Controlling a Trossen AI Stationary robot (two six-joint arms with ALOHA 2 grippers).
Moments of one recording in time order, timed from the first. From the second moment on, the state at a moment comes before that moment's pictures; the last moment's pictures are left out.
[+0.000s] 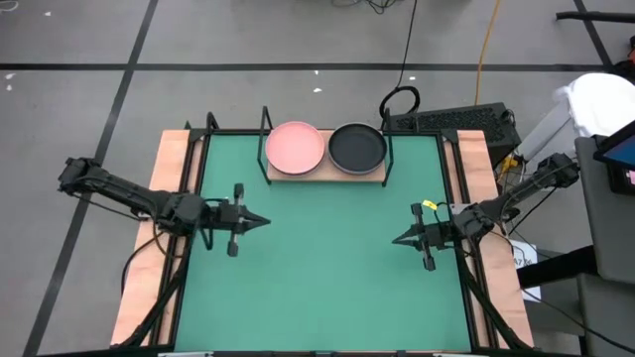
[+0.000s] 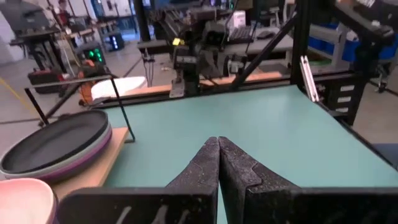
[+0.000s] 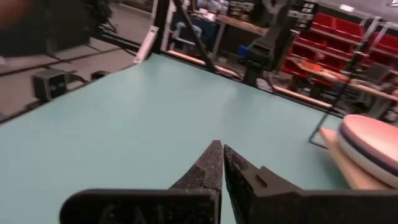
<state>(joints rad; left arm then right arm) -0.30 0.77 0.40 0.25 -0.25 0.09 0.50 0.53 0.03 0.36 0.32 -0.21</state>
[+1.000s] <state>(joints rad) -0.30 0.44 0.09 0.25 -0.23 0.07 0.33 0.50 0.02 0.32 0.12 -0.18</state>
